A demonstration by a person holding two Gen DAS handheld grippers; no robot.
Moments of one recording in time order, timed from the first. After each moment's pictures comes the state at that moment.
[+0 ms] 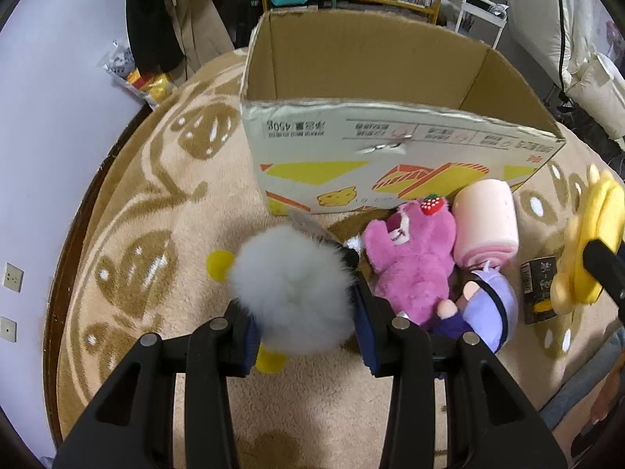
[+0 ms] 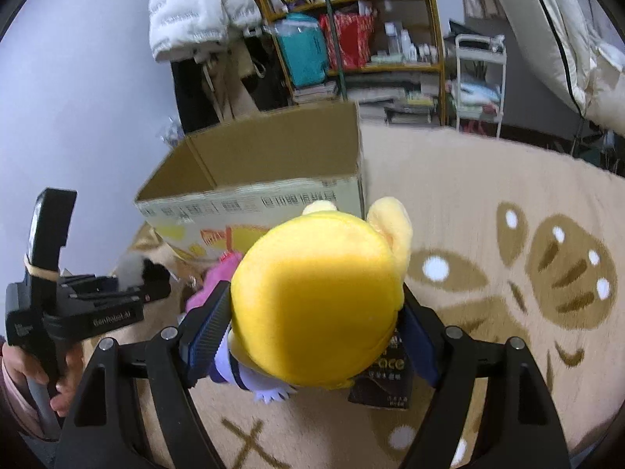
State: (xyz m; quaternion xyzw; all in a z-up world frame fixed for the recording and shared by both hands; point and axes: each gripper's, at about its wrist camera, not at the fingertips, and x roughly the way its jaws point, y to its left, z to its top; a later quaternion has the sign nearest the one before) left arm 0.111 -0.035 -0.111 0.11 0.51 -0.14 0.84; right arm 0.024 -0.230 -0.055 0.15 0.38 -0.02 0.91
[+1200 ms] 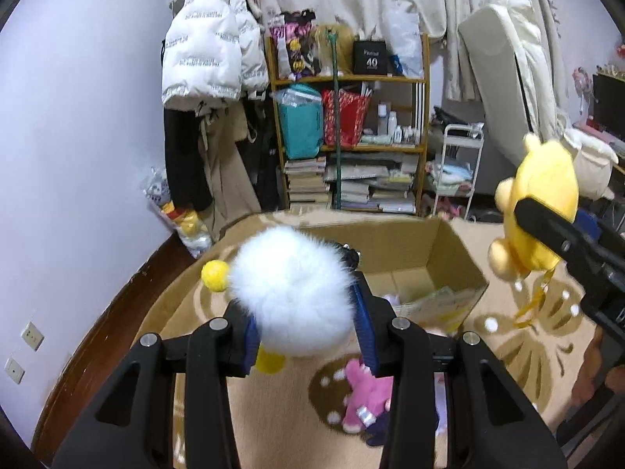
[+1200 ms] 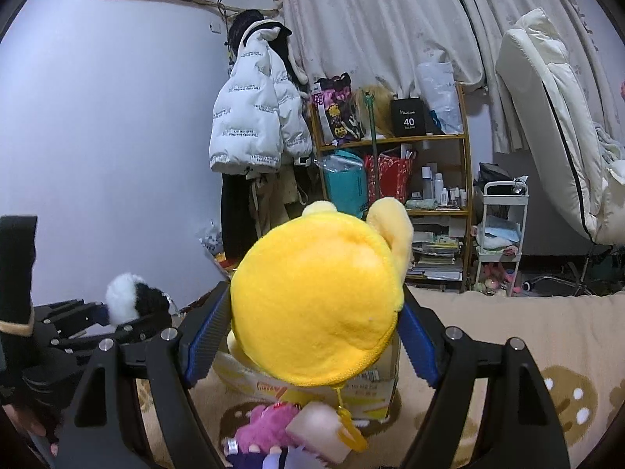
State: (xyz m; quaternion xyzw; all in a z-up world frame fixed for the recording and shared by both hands) left arm 0.070 -0.036 0.029 0.08 0.26 -0.15 0.95; right arm 0.030 -0.209 0.053 0.09 0.15 0.01 0.98
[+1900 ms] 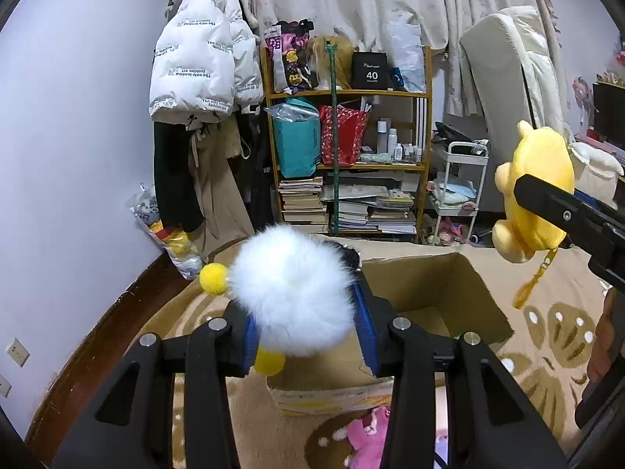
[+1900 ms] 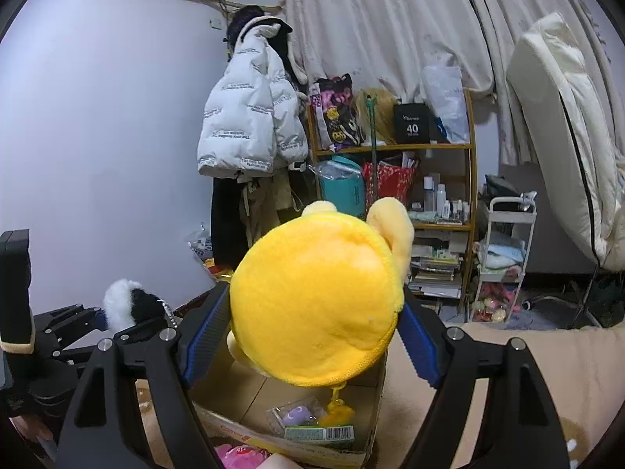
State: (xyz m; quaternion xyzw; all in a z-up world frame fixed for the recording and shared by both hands) left arm 0.137 -0.058 0.011 0.08 0.24 -0.15 0.96; right arm 0.095 -0.235 0.057 0.07 0.15 0.01 0.99
